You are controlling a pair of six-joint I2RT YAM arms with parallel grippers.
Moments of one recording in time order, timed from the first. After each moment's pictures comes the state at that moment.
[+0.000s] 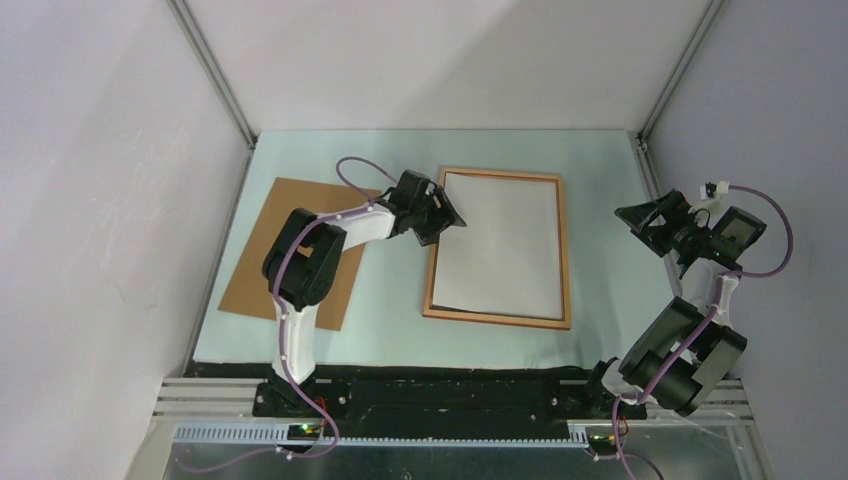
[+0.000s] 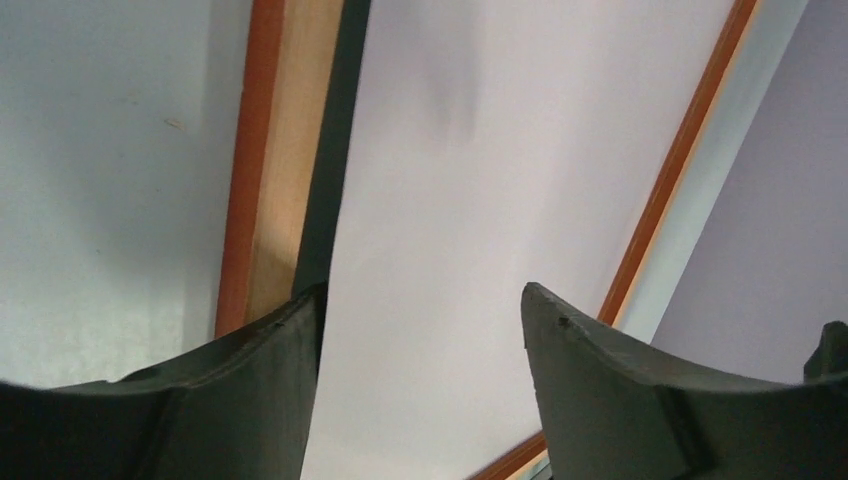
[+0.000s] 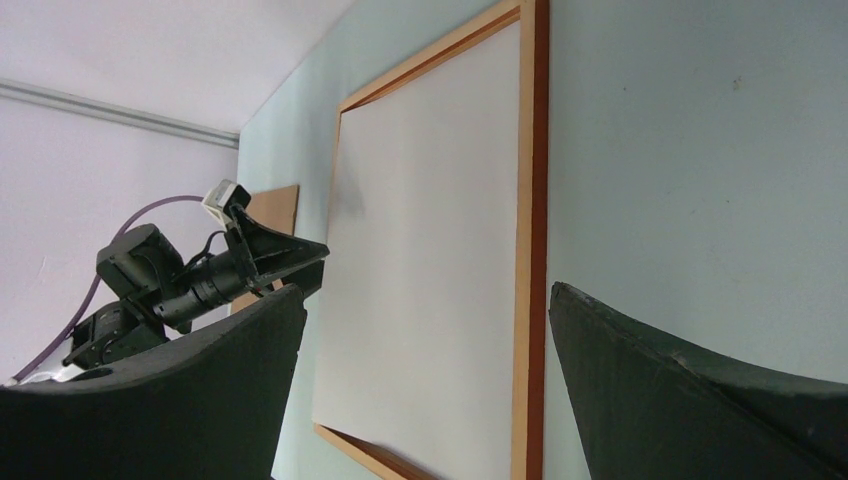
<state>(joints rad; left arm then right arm) -0.54 2.05 1.33 -0.10 0.22 -1.00 -0.69 1.32 0.85 -0.13 -1.00 0.38</state>
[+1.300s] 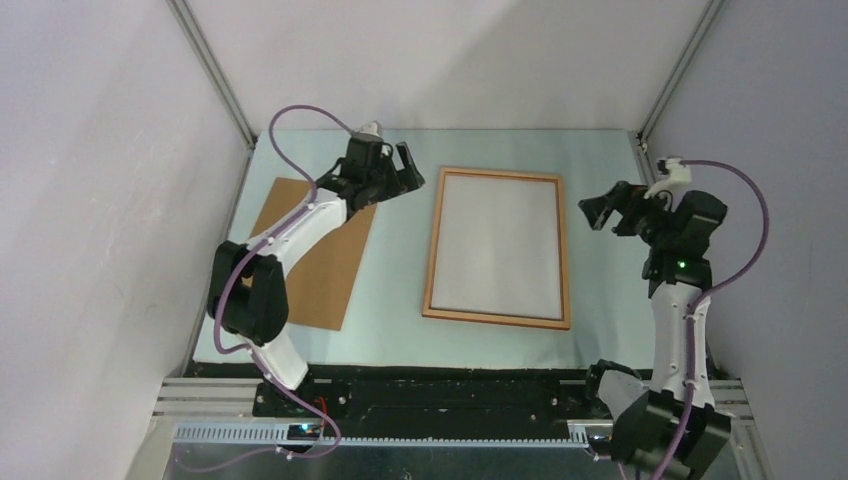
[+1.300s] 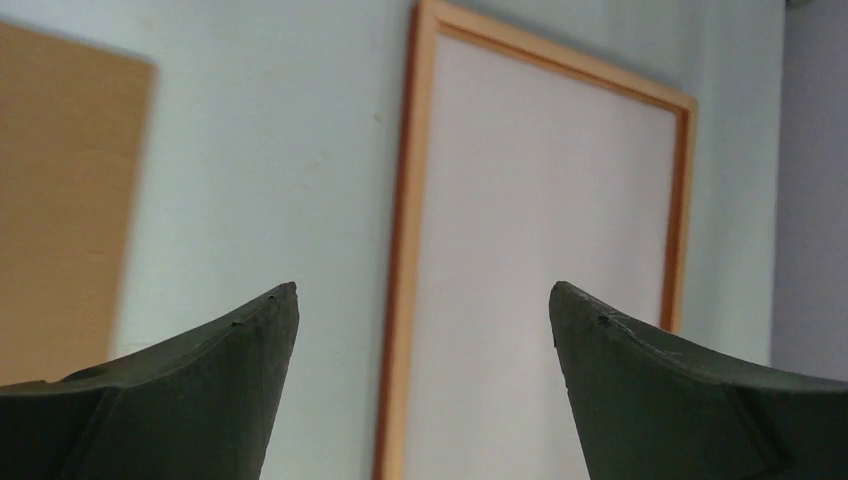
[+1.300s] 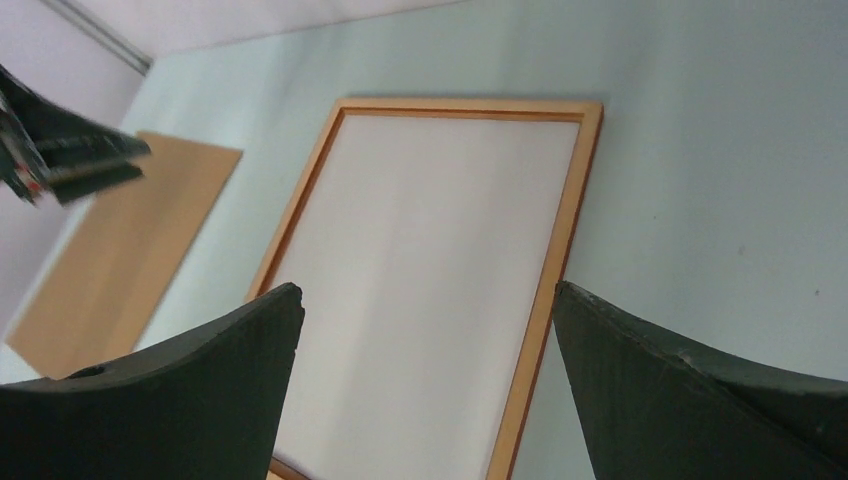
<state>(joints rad) -0.43 1.71 1.36 -0.28 0.02 -0.65 -0.40 0.99 0.84 -0.15 -0.73 0.22</state>
